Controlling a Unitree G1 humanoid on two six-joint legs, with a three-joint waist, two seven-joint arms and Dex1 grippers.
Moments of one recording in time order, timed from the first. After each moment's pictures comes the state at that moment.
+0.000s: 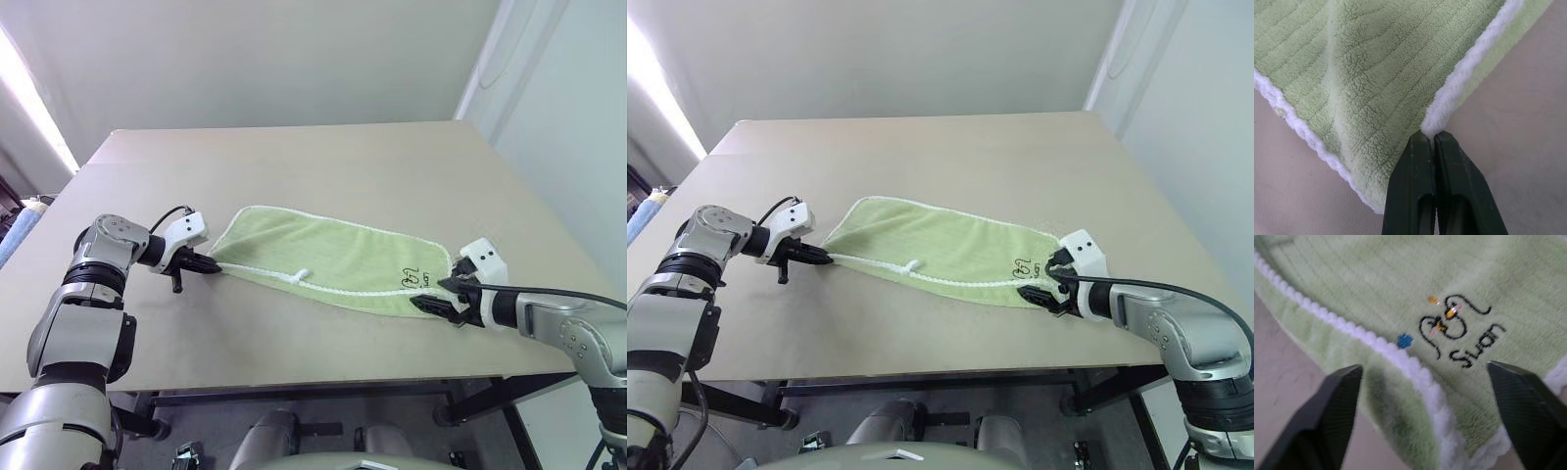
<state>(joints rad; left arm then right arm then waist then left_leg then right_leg) -0.94 0.67 -0.17 1.25 0.19 -0.18 -1.39 -0.13 -0.82 -0.10 -0.31 0.63 1.08 0.57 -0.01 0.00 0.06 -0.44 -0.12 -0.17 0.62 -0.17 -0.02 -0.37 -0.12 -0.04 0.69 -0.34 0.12</state>
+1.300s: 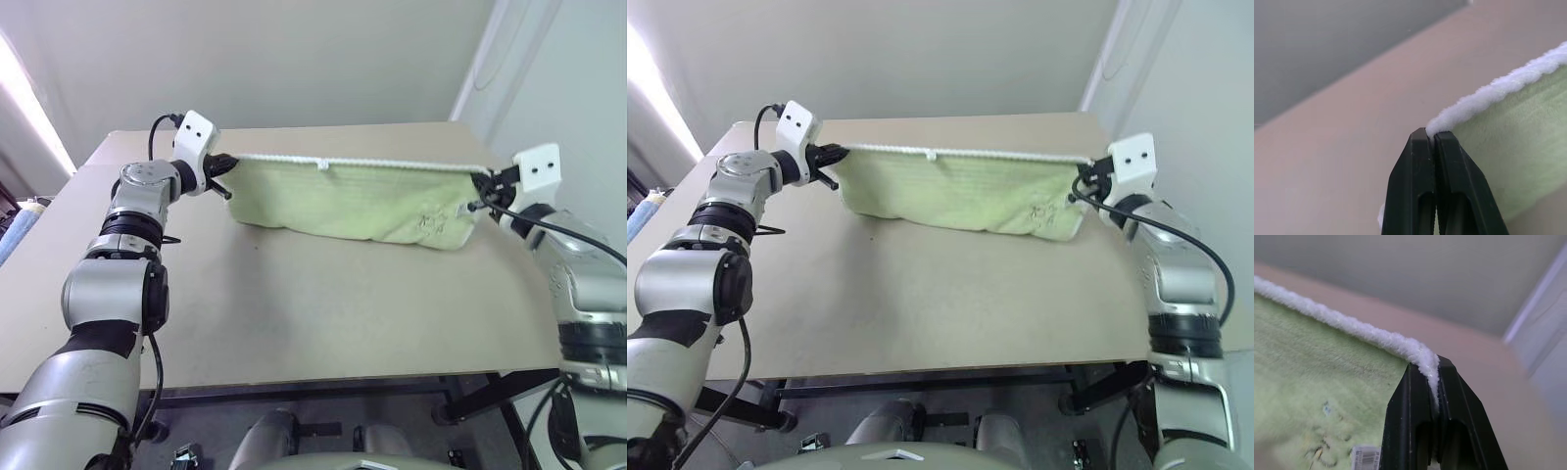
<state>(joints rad) -1.24 0.50 0.06 1.32 0.06 -0.11 -0.67 -0.54 -0.63 -0.16 0.21 0.22 0.25 0.35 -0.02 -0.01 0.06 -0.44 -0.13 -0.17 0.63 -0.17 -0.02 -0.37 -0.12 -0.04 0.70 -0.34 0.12</state>
